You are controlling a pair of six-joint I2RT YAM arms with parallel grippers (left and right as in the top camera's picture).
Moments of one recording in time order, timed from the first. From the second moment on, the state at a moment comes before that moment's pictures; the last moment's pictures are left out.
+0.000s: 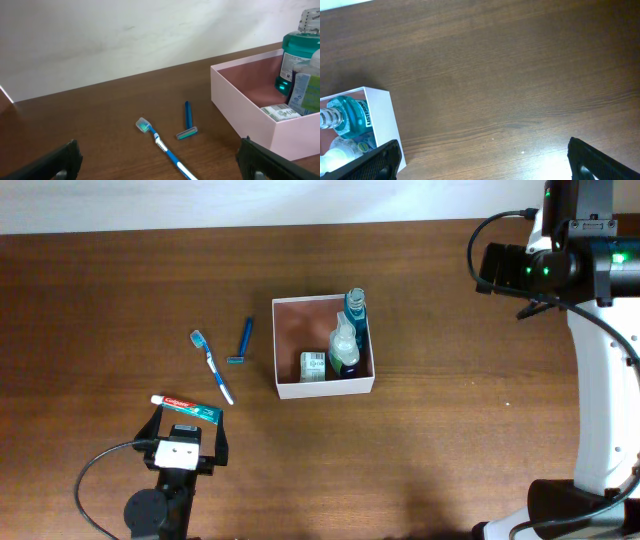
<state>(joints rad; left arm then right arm) 0.09 0.01 0.03 -0.11 0.17 0.20 -0.03 1.70 2.04 -1.35 0.11 0.18</state>
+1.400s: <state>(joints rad) 0.09 0.04 0.03 0.86 0.37 0.43 -0.03 1.70 2.04 -1.35 0.11 0.18</state>
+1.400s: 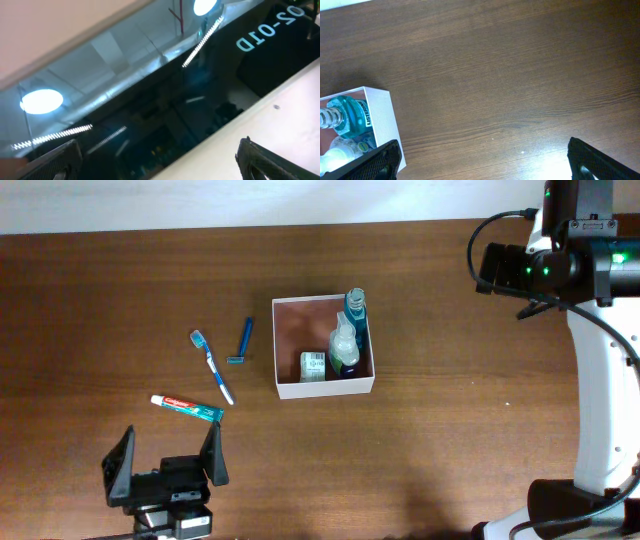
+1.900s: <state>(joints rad) 0.09 0.51 0.34 0.88 0.46 0.46 -0.03 1.70 2.04 -1.36 0.11 0.18</state>
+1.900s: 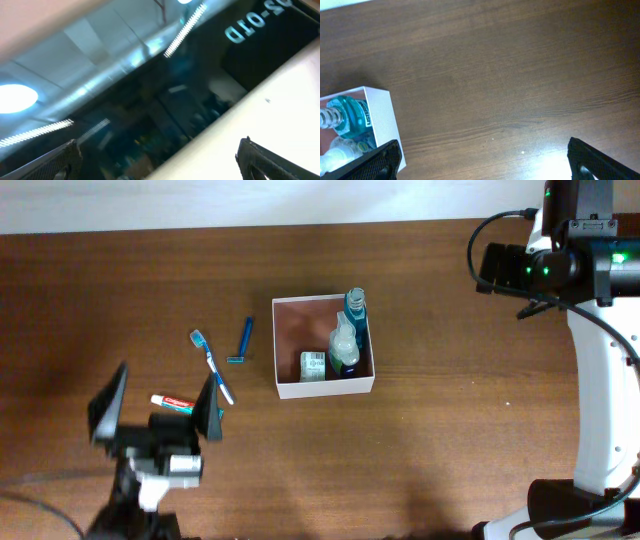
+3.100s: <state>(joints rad) 0.09 1.24 0.45 0.68 0.60 0.42 -0.03 1.70 2.04 -1.36 0.11 0.18</state>
